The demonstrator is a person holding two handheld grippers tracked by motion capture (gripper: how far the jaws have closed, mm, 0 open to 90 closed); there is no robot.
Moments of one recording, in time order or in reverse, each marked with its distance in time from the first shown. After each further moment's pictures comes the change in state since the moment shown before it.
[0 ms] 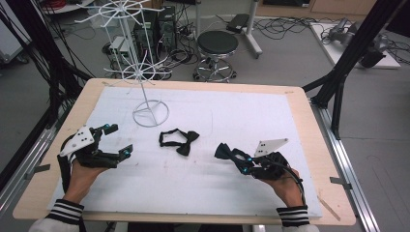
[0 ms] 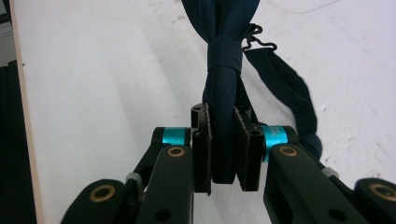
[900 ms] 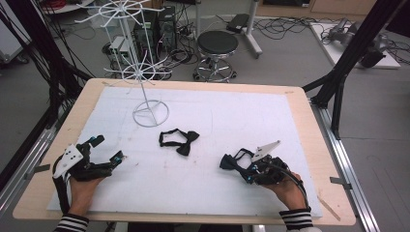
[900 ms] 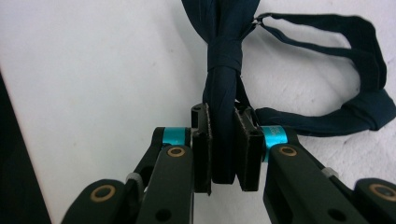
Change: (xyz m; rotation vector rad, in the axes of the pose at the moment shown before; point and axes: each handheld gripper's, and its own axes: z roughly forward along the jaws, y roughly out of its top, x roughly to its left) left arm 0.002 -0.061 -0.031 -0.116 0.209 -0.061; right arm -0.001 -0.015 0.010 0.216 0.013 0.082
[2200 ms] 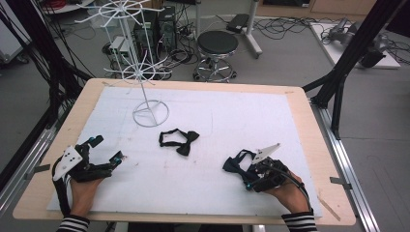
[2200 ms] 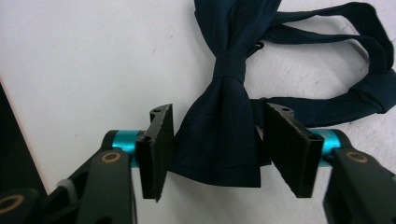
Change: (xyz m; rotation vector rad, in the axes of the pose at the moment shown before) left arm -0.003 -0.002 -0.003 -0.044 0.019 0.019; right arm 0.007 -0.004 -0.001 0.046 -0.031 0.028
